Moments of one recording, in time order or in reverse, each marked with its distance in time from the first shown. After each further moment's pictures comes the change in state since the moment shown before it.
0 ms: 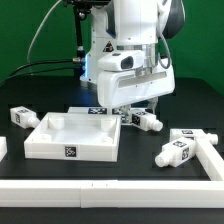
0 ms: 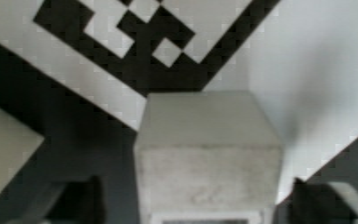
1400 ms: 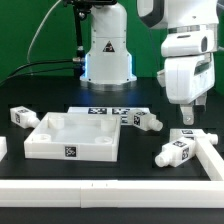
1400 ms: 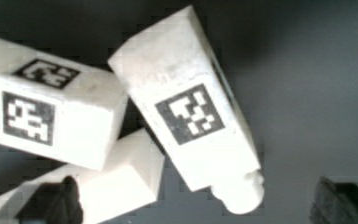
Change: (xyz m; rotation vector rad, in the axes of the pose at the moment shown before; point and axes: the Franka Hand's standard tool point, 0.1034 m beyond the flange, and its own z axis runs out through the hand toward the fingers) arm 0.143 0.002 -0.023 -0.046 0.076 -0.394
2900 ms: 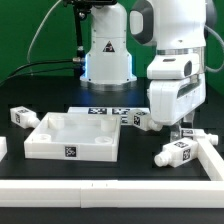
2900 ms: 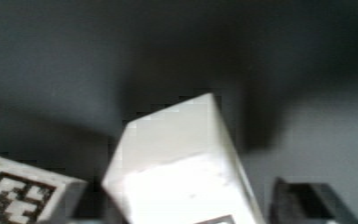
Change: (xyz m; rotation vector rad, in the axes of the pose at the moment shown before) arm -0.025 -0.002 0.034 0.027 -0.026 0.057
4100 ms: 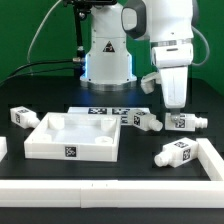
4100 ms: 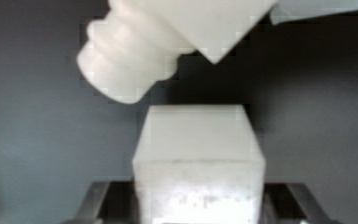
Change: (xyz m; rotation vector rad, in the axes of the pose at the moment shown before) arm -0.039 -0.066 -0.011 0.006 0.027 -0.418
